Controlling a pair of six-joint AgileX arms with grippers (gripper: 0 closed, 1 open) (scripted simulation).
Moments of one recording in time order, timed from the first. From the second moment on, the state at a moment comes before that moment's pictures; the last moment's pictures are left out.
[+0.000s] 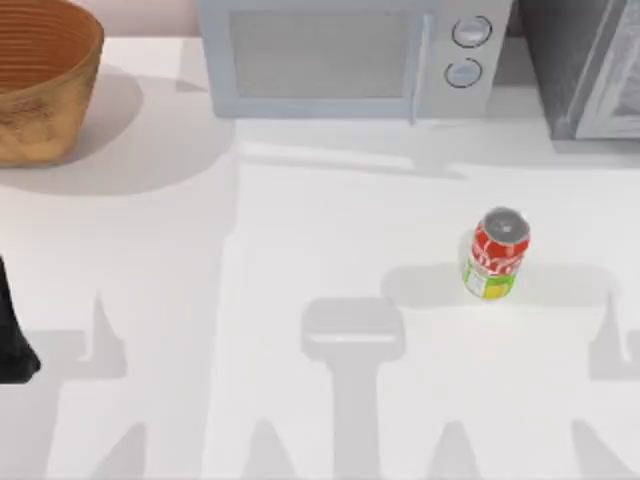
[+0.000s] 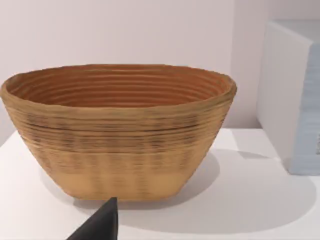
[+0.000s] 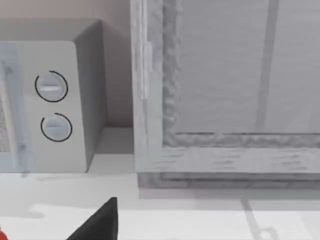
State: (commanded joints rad) left arm 0.00 0.00 0.00 0.00 0.00 0.00; right arm 0.00 0.00 0.00 0.00 0.00 0.00
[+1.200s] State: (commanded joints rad) left arm 0.00 0.00 0.00 0.00 0.00 0.00; right arm 0.43 1.28 0.20 1.00 0.45 0.06
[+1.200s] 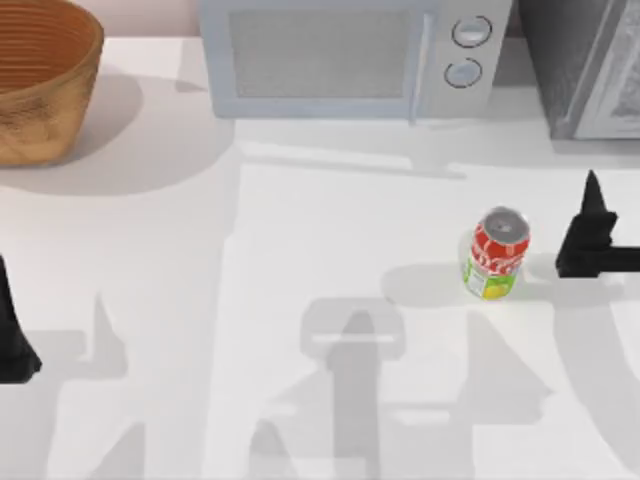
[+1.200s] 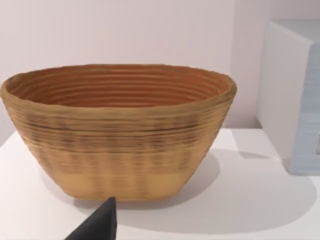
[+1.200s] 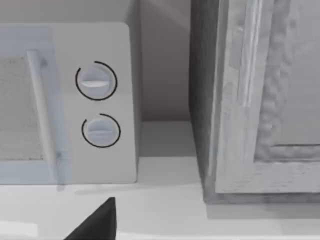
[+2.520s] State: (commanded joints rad) left arm 0.00 0.00 0.00 0.00 0.00 0.00; right arm 0.80 2.44 0.42 1.82 0.82 0.16
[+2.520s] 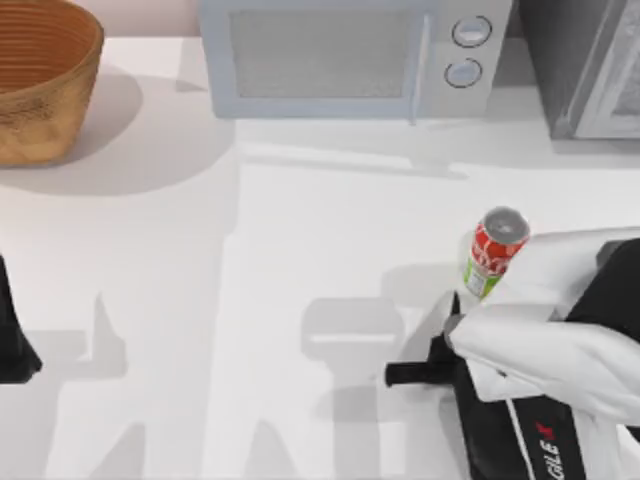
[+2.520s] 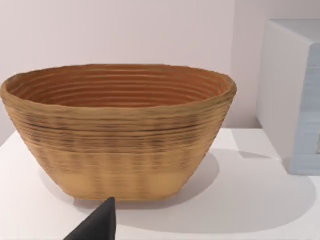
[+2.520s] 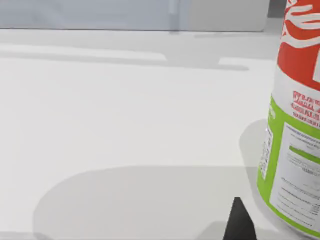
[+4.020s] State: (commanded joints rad) left arm 0.00 0.00 0.00 0.00 0.00 0.00; right arm 0.63 2.35 0.54 1.68 0.67 0.08
